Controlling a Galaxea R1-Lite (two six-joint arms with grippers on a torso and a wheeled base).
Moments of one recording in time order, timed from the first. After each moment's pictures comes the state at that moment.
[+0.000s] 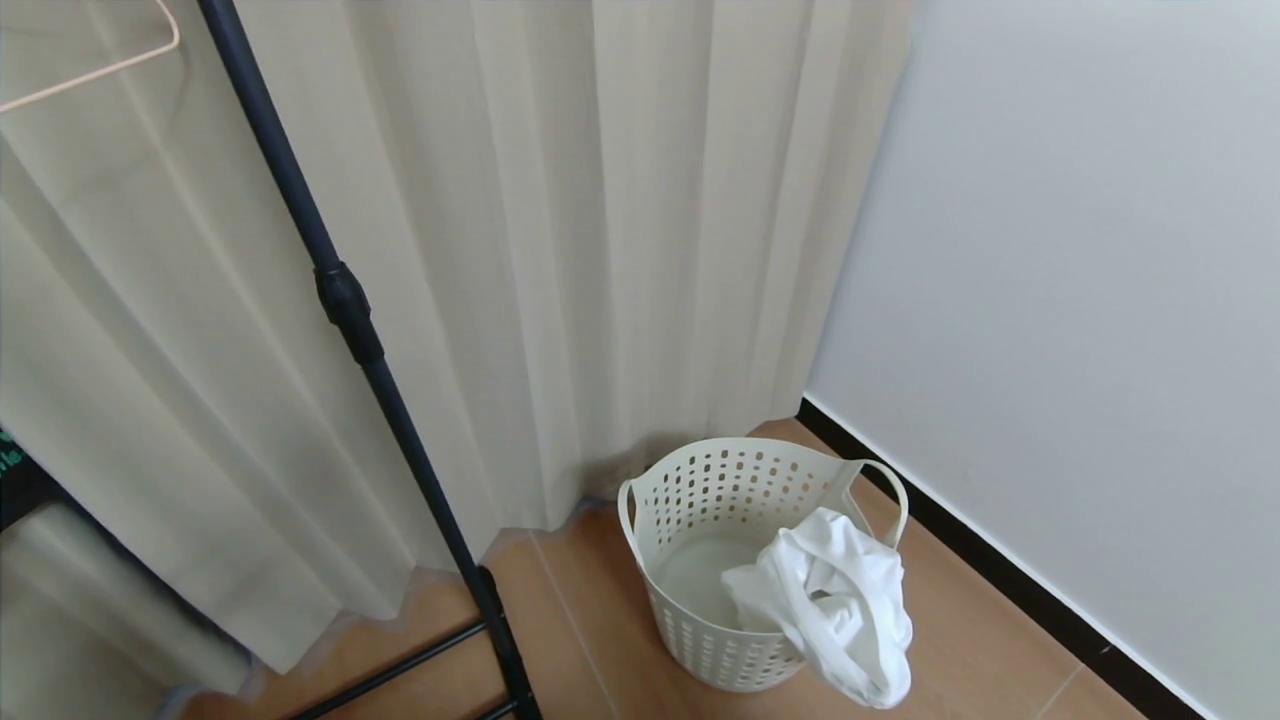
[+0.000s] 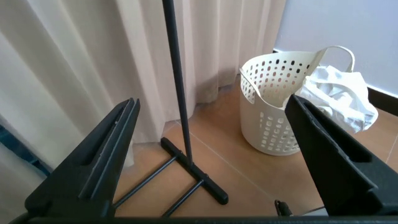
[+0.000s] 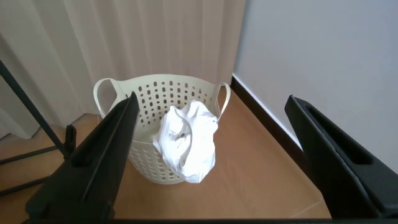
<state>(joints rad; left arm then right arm) -0.01 0.00 0.00 0.00 -0.22 0.08 0.00 0.00 -0.01 -0.01 0.10 0.02</state>
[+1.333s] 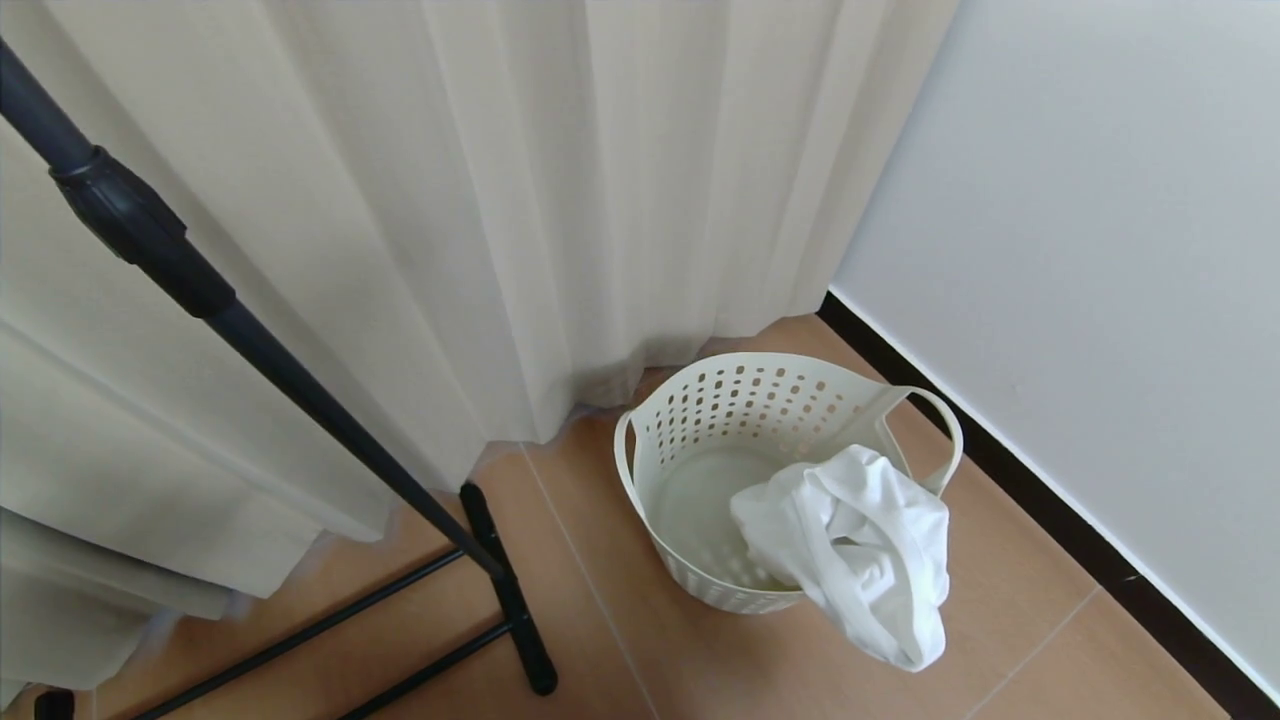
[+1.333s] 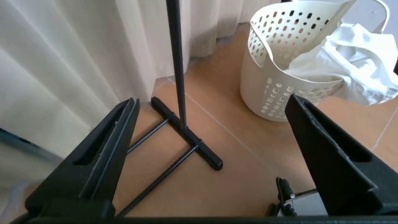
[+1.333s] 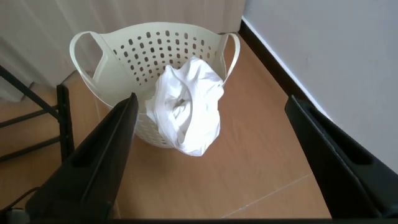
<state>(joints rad) -0.01 0.00 0.00 0.00 -0.22 0.08 0.00 0.00 -0.01 0.01 0.10 0.02</state>
